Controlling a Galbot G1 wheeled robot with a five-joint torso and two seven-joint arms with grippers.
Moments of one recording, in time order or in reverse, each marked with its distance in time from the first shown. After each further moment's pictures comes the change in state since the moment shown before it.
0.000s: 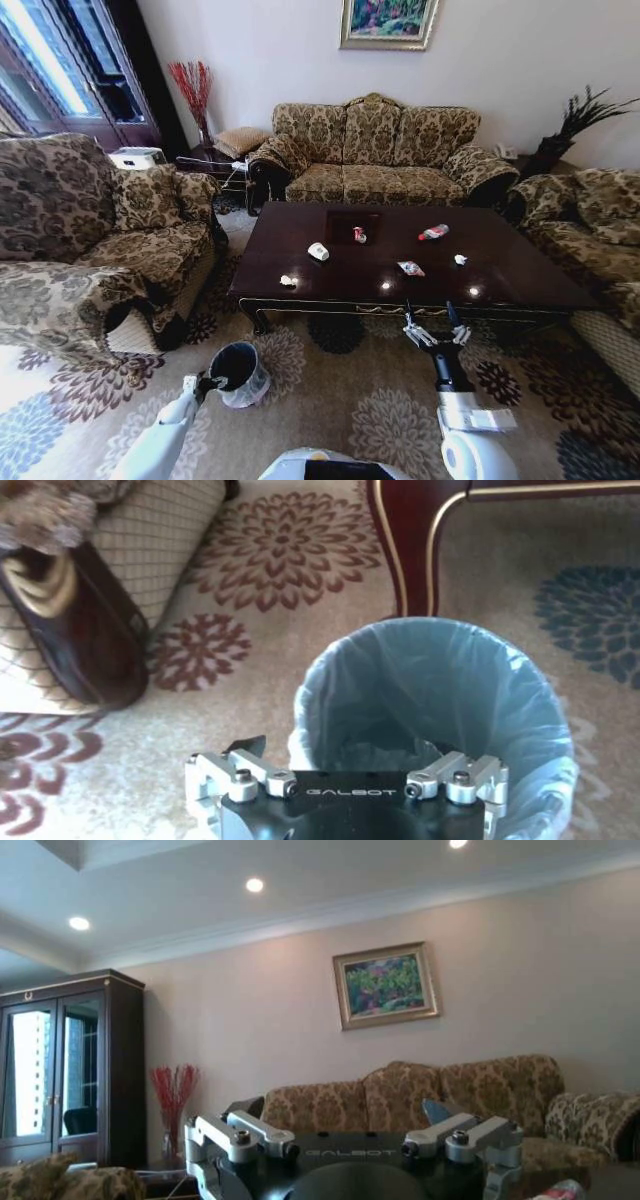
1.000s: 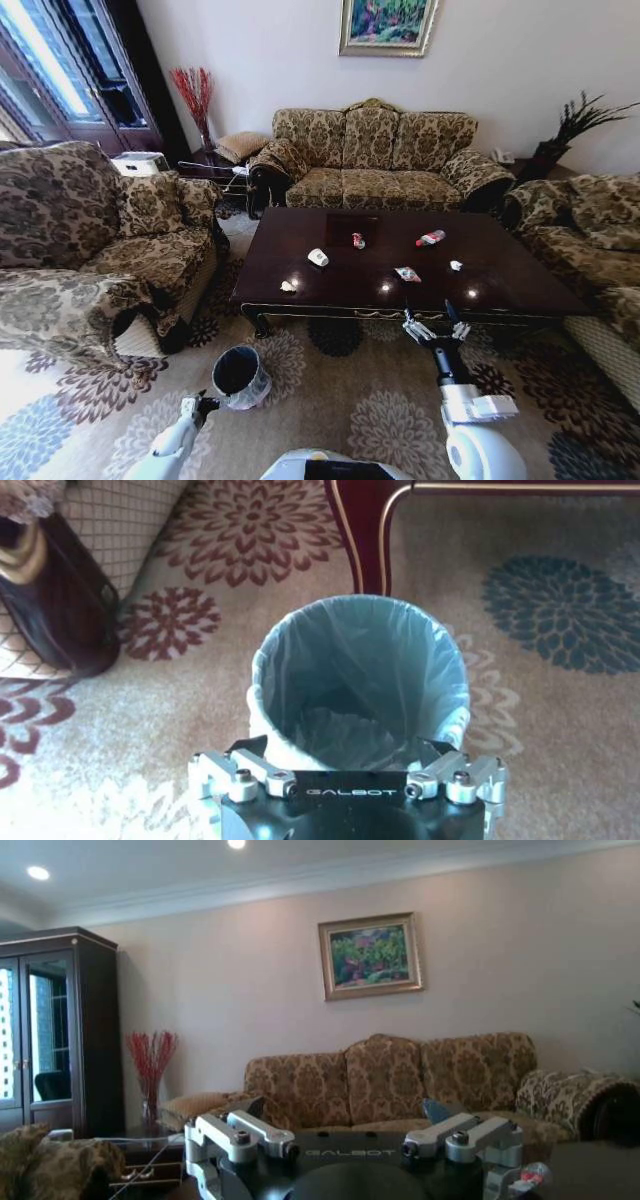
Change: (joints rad) left arm 0.102 -0.019 0.018 -0.086 -0.037 0.046 0.020; right arm 0.050 0.015 -0.020 0.029 -0.087 -0.178 0.096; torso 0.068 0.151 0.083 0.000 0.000
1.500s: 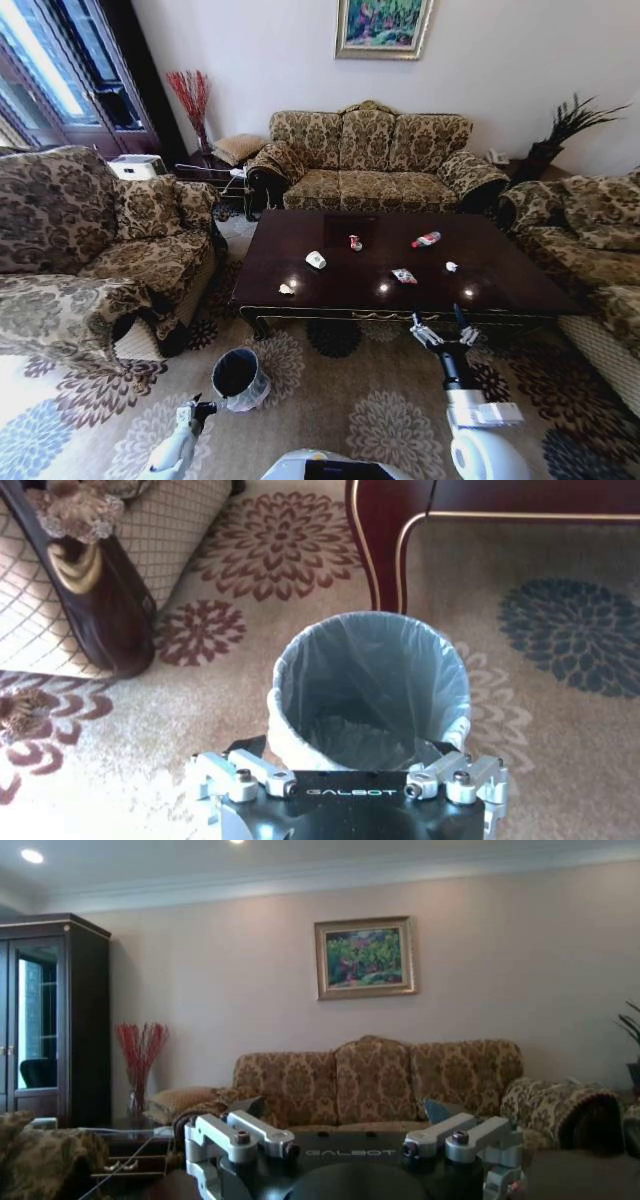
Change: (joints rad) left arm 0.092 -0.041 -0.060 -0.076 0.011 -0.060 -0.071; right arm -0.045 -0.034 0.031 -0.015 0.004 0.056 0.001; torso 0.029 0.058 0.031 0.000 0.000
